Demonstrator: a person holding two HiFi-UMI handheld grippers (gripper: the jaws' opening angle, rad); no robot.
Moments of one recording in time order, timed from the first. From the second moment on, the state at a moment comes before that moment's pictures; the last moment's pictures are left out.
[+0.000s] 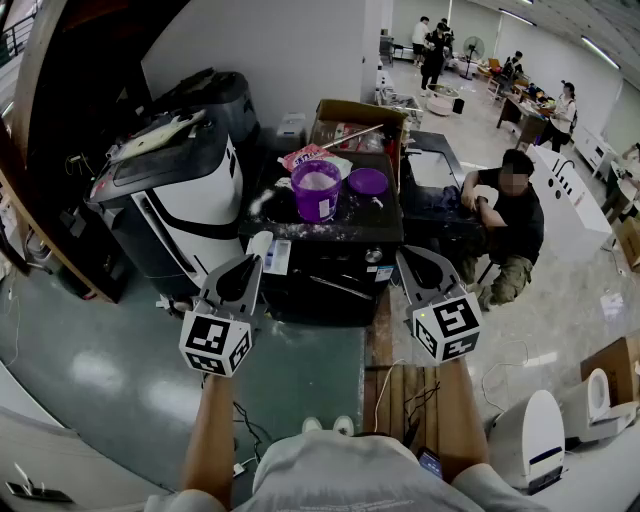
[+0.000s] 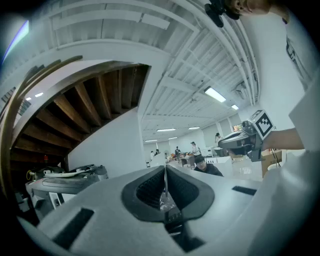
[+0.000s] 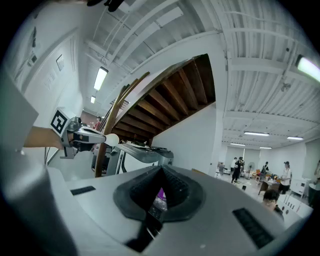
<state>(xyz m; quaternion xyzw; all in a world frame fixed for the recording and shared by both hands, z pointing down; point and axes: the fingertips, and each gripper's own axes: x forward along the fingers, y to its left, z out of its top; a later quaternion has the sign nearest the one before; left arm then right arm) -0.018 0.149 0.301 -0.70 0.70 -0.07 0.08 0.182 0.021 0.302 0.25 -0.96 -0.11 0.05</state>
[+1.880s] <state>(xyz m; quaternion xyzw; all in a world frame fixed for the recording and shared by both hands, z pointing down) -0.256 -0.217 0.345 -0.79 0.61 -0.08 0.02 -0.057 -0.303 0.355 0.30 -0.95 -0.07 0.07</state>
